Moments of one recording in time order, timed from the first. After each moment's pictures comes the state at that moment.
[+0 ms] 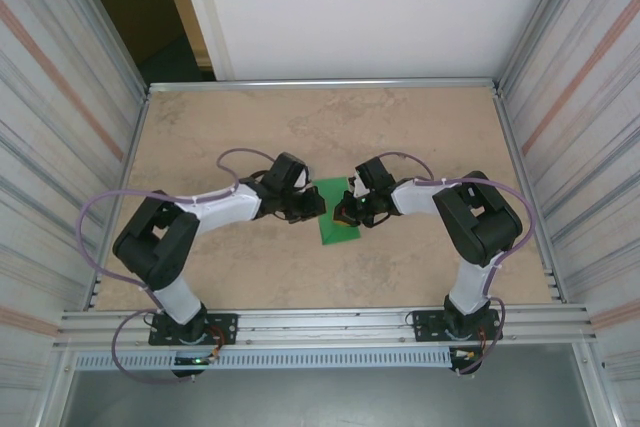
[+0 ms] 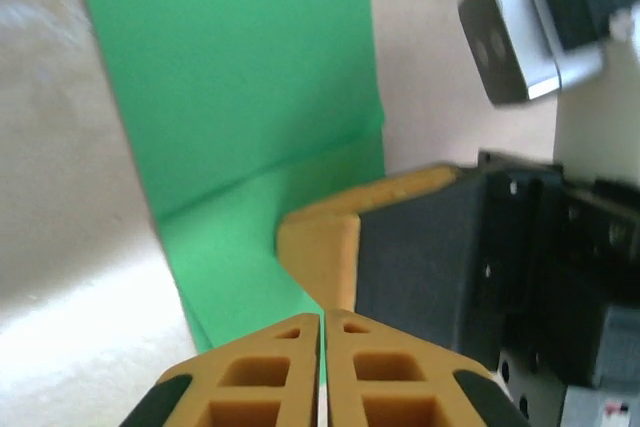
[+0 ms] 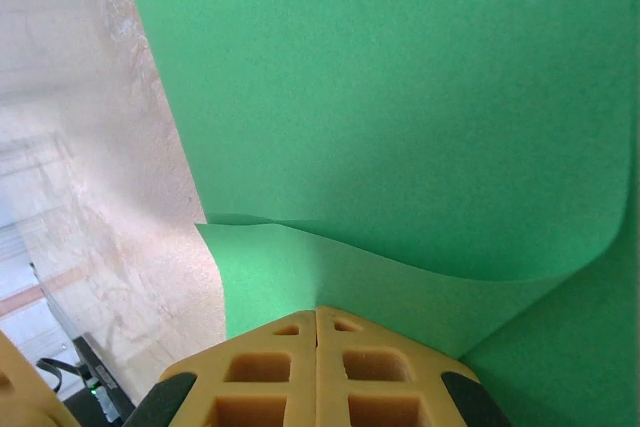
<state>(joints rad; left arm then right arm) -0.69 1.68 0.92 -0.17 0.40 -0.84 0.56 1.82 0.87 -0.10 -0.53 0.83</state>
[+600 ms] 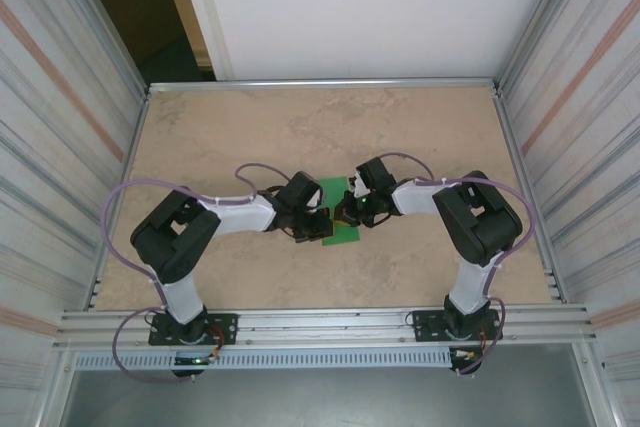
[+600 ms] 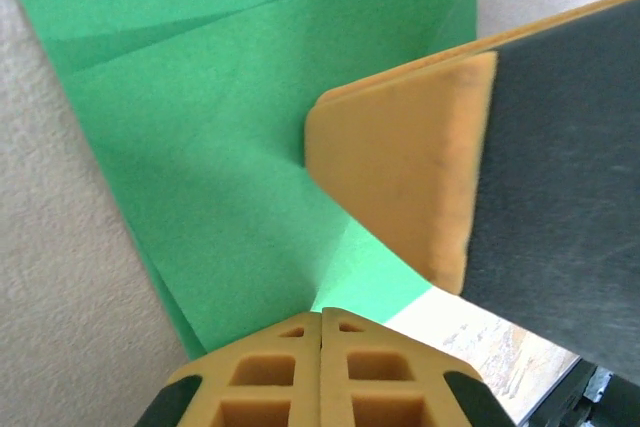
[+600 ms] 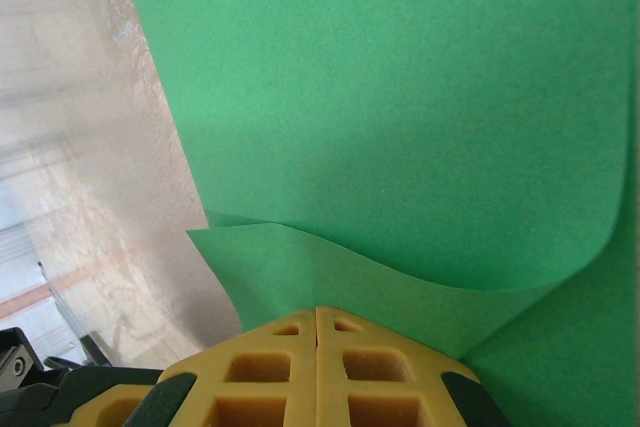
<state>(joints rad) -0.77 1.77 0.90 -0.16 0.41 -0.84 0.55 1.82 0.86 -0.09 -0.54 0.83</state>
